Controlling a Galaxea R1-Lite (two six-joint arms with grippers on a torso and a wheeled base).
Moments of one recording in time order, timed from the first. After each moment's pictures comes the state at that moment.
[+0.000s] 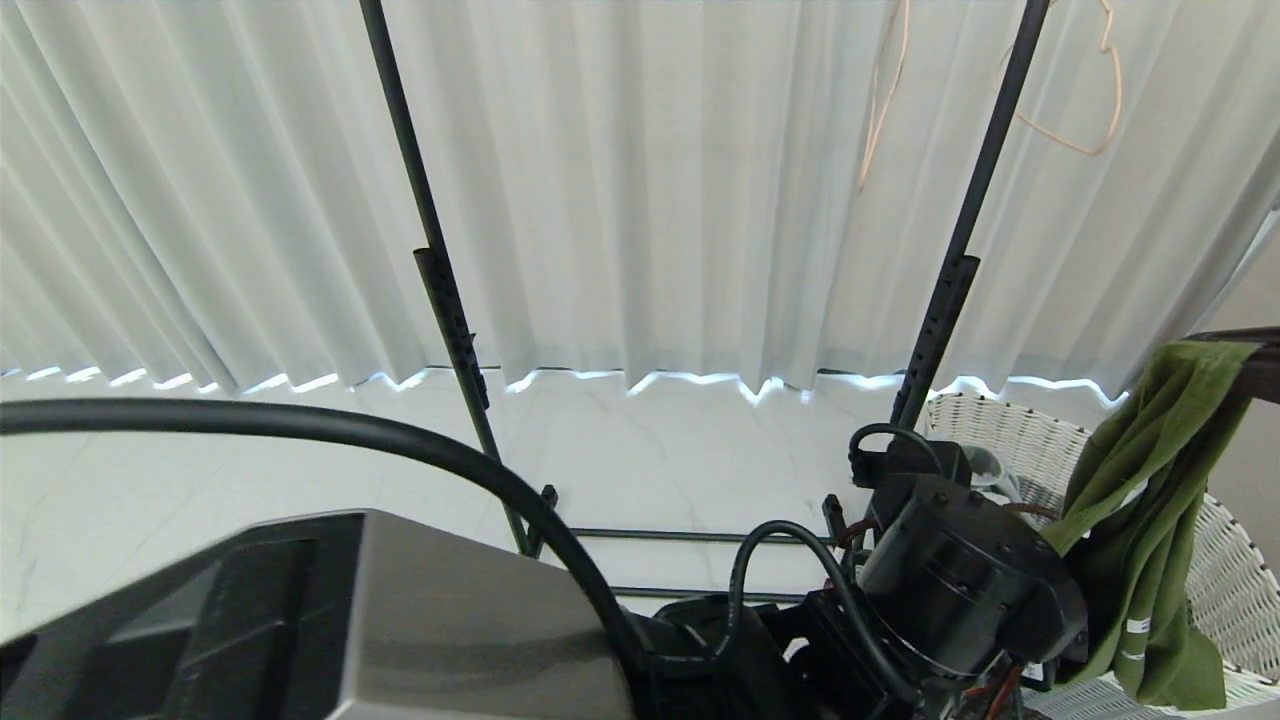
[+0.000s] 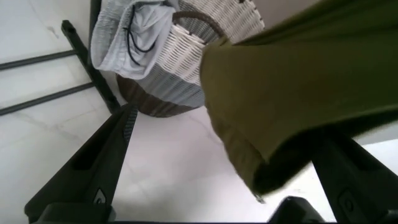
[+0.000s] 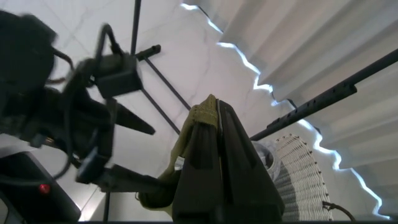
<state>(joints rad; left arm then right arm) -1.13 2.22 -1.38 -0.45 0.18 -0.50 0.81 1.06 -1.19 0.42 -0.10 -0.34</state>
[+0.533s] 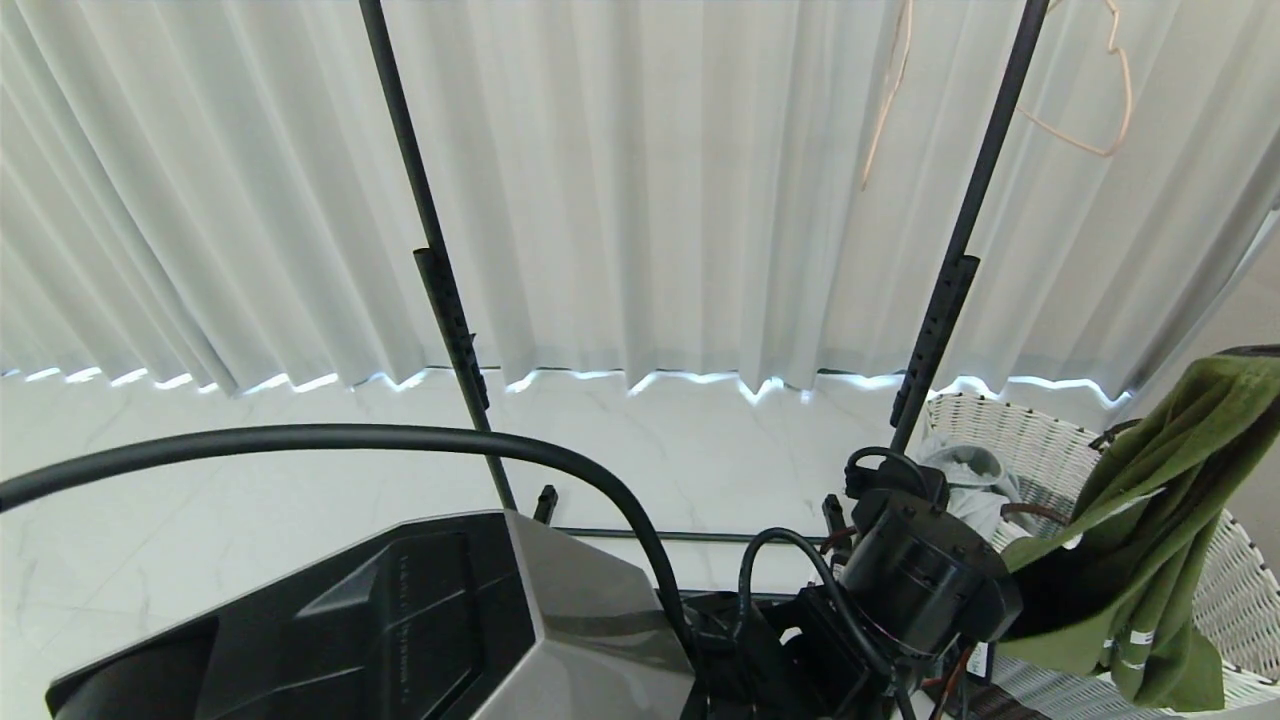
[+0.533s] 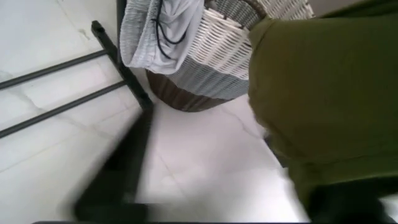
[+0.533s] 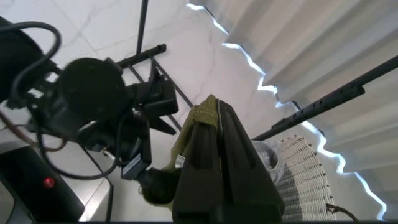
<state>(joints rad) -1.08 2.30 -1.40 -0.45 0.18 -0.38 0.81 1.02 -1.16 0.42 -0.10 -0.34</state>
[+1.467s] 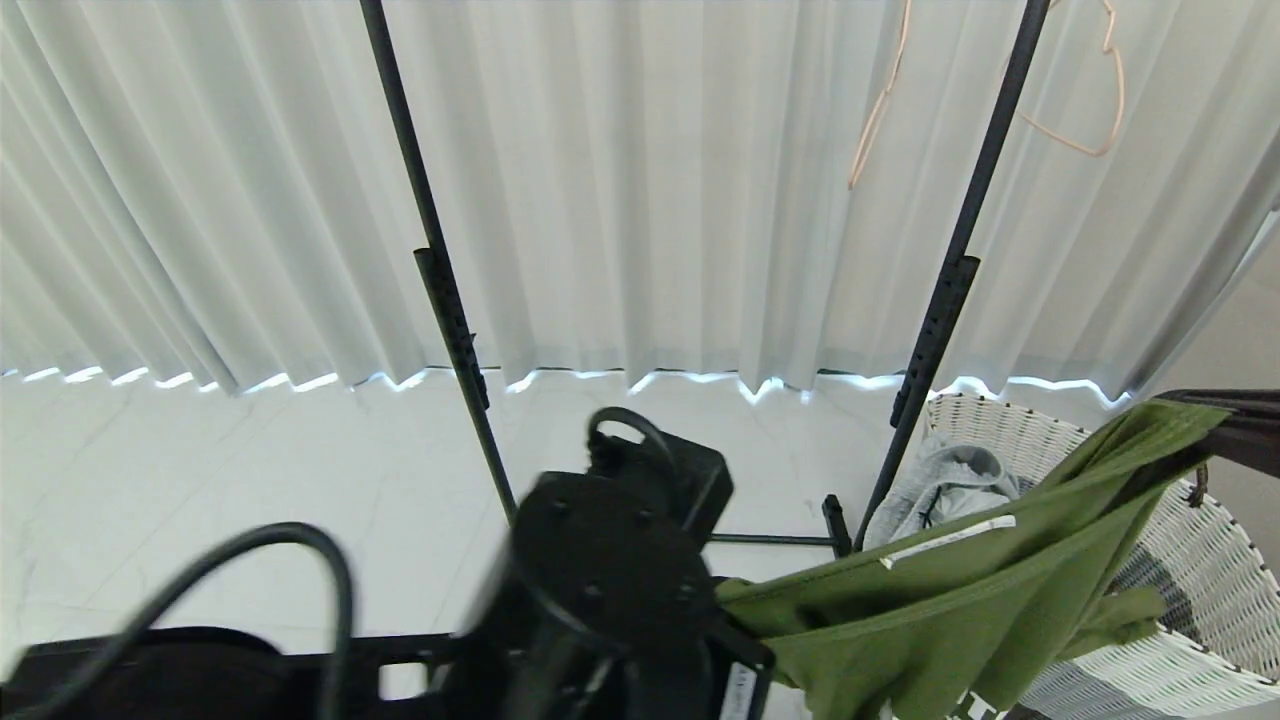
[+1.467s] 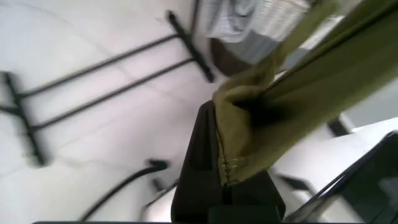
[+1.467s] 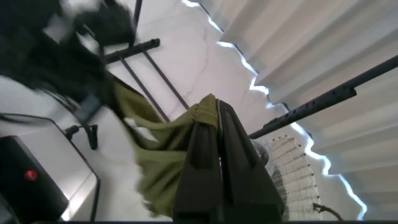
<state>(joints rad) -1.10 1.61 -0.84 -0.20 0.38 -0.28 0.81 1.00 -0.97 0.22 -0.11 -0.49</state>
